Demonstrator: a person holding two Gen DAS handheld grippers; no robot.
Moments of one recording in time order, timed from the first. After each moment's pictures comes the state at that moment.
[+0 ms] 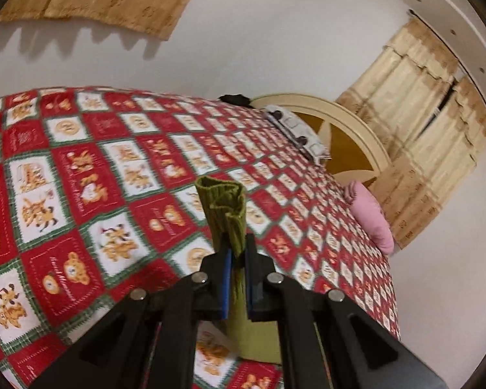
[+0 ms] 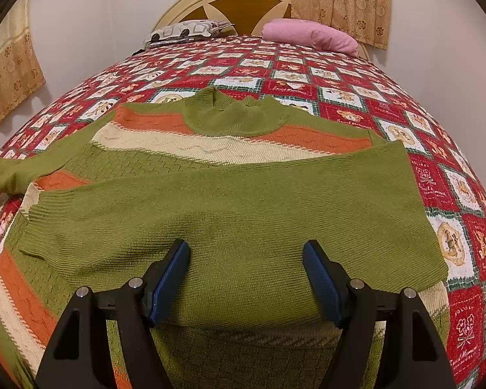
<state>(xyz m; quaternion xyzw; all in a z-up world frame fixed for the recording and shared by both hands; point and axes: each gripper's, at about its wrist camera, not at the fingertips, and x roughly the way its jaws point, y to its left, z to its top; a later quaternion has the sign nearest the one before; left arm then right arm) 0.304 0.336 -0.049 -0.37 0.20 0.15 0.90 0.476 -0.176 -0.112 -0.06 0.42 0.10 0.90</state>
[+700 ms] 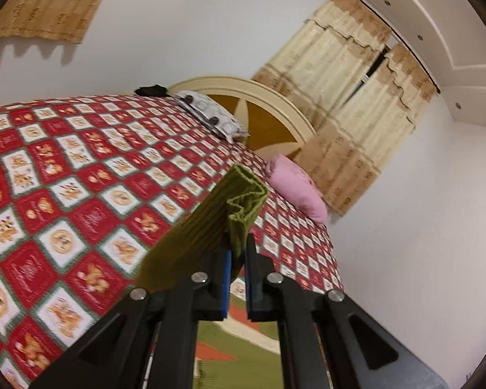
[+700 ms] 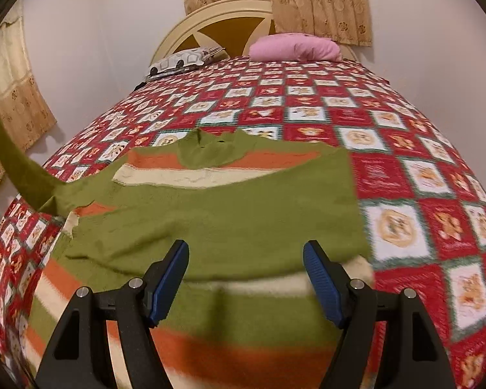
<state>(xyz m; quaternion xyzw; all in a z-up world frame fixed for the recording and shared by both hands) 0.359 0.187 0.034 -0.33 0.19 0.00 0.92 0.430 -0.247 -0.060 0.02 0.39 0.12 0.91</state>
